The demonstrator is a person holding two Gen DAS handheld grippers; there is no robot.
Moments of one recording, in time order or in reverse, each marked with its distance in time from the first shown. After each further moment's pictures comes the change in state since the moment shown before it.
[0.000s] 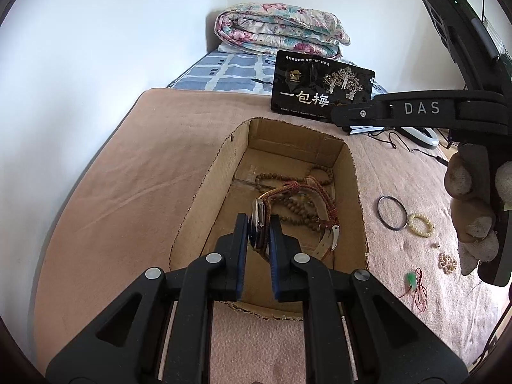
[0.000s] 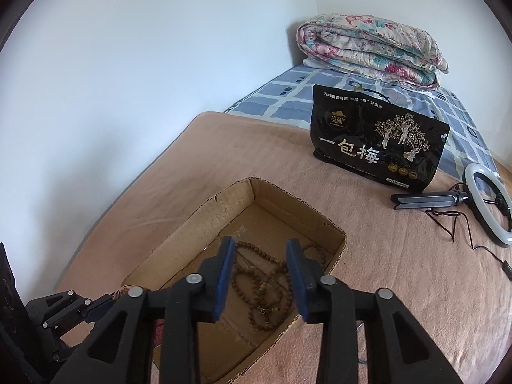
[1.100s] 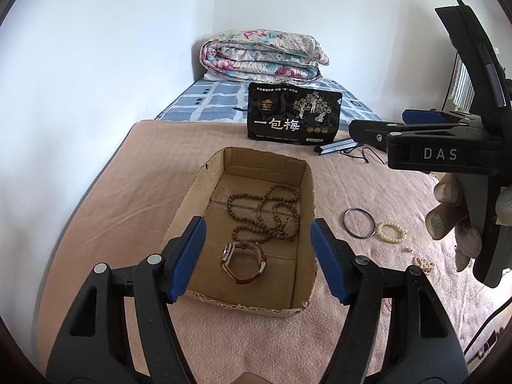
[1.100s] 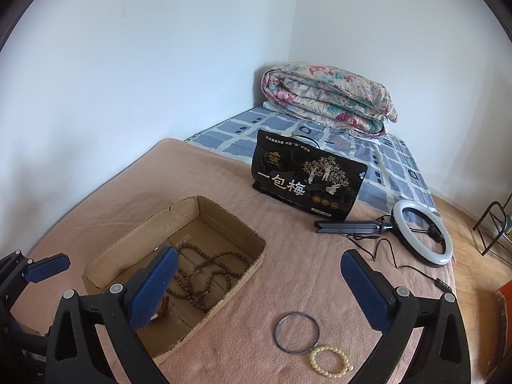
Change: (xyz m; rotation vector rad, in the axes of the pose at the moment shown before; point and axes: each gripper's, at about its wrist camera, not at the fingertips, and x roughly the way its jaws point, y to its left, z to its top) left arm -0.050 -0.040 -0.005 0.049 -0.116 -0.035; right arm -0.084 -0.013 -0.031 -0.093 -0.177 -0.252
